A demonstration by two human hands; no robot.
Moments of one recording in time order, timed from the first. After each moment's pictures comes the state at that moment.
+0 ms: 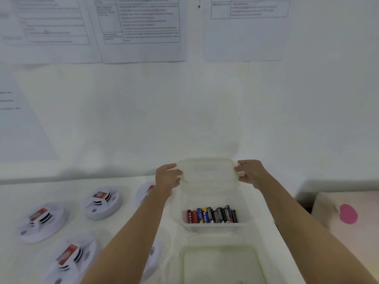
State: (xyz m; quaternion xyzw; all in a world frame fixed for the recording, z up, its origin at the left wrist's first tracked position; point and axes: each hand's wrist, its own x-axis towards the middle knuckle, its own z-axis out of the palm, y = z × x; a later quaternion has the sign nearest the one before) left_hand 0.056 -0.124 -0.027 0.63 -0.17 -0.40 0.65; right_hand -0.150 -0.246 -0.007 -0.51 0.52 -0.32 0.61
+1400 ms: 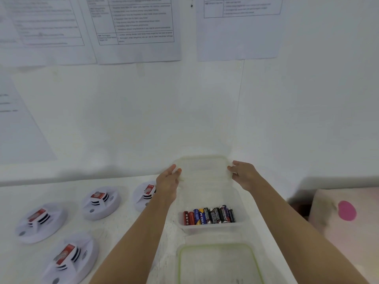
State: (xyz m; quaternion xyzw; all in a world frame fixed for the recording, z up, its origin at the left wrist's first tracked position) left_hand 0.040 -0.131 -0.047 0.56 -0.12 -0.41 0.71; right_hand -0.140 -0.240 -0.020 -0.41 0.45 -0.37 0.70
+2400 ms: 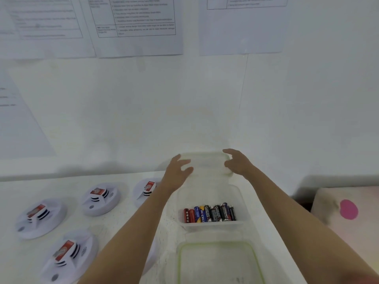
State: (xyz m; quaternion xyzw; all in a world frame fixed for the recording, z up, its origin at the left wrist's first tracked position) left_hand 0.040 -0.130 -0.029 0.75 -0.49 -0.22 0.39; right_hand -0.126 -0.250 -0.008 -0.76 0.48 -0.19 0.39
